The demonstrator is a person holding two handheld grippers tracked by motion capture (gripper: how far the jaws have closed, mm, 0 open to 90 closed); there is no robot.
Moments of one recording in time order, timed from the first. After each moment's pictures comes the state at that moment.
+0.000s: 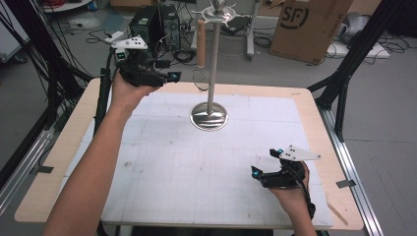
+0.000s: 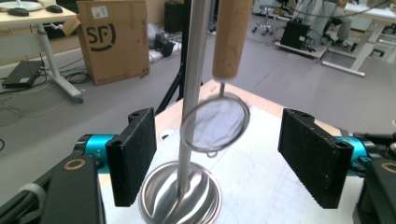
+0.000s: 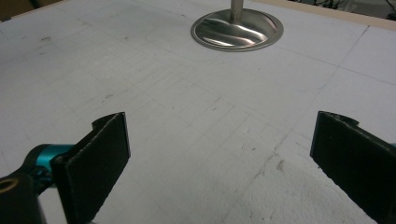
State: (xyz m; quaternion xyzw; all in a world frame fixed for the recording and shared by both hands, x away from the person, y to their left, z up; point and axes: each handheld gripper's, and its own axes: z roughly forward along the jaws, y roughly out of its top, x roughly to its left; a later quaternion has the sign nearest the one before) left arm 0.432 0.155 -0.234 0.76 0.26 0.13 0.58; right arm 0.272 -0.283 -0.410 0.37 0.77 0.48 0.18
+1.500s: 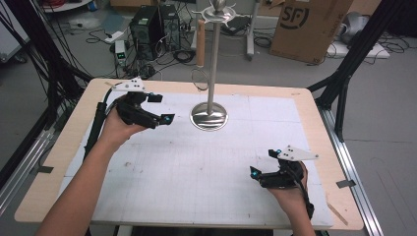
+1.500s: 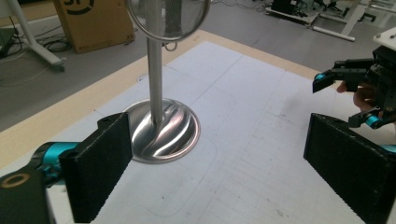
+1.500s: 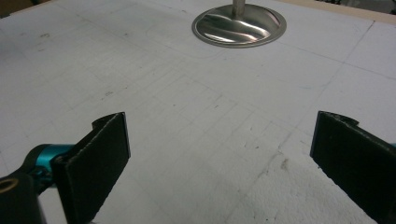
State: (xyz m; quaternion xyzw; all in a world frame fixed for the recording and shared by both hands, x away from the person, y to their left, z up) left arm 0.383 0.168 -0.305 0.79 0.25 0.10 0.55; right arm 0.273 -0.281 -0.413 0.37 0.78 0.48 0.18
